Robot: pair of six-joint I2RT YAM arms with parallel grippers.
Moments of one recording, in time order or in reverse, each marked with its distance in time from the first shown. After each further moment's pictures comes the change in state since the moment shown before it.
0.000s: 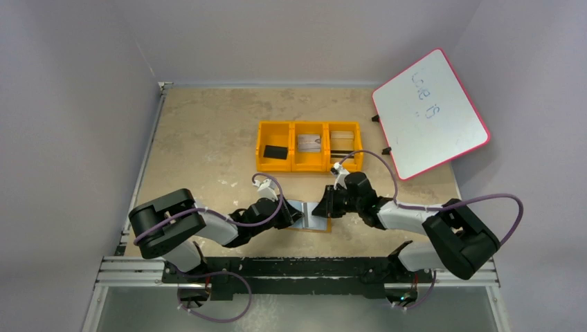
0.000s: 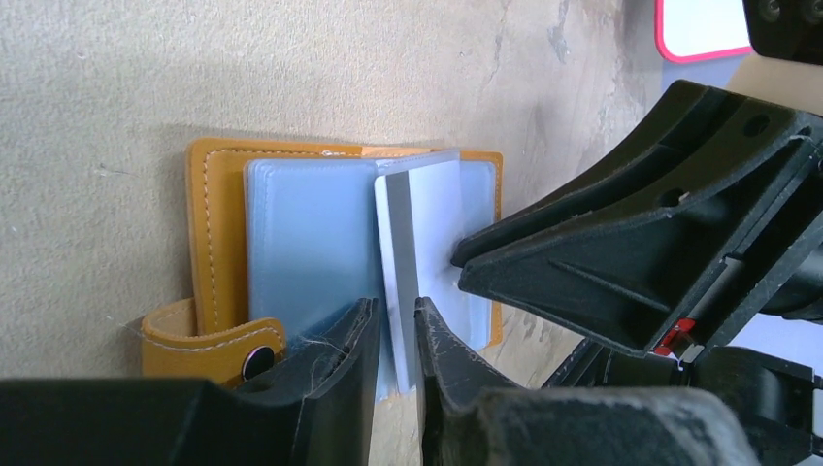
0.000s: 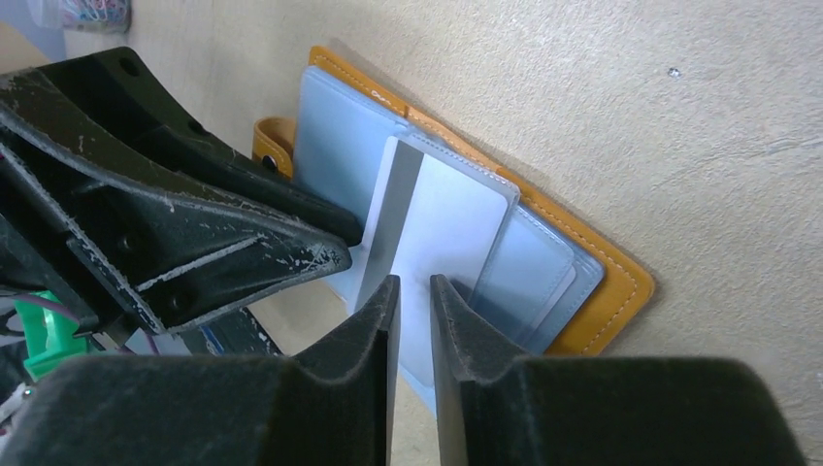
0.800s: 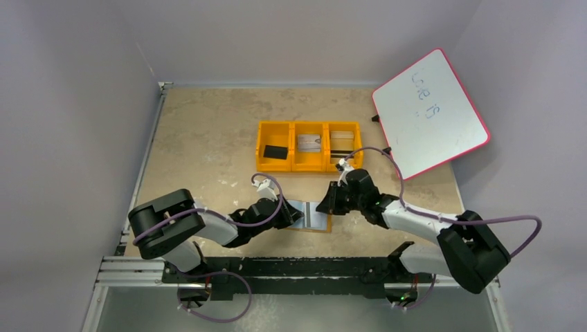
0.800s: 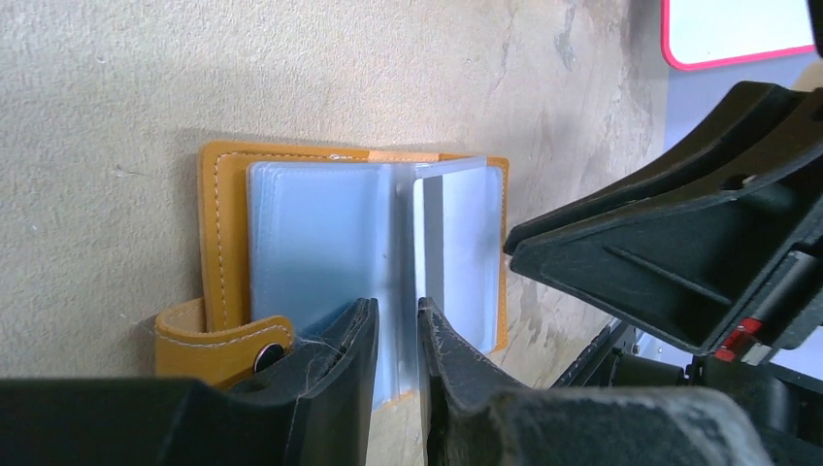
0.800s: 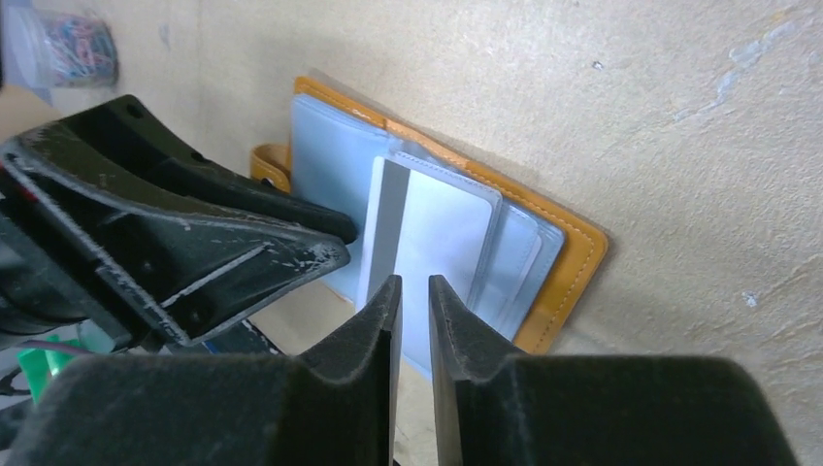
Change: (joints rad) left arm -0.001 -0.003 0.000 -0.011 -0.020 -0.002; right arm 0.002 -0.129 0.051 -0.202 0.106 0.052
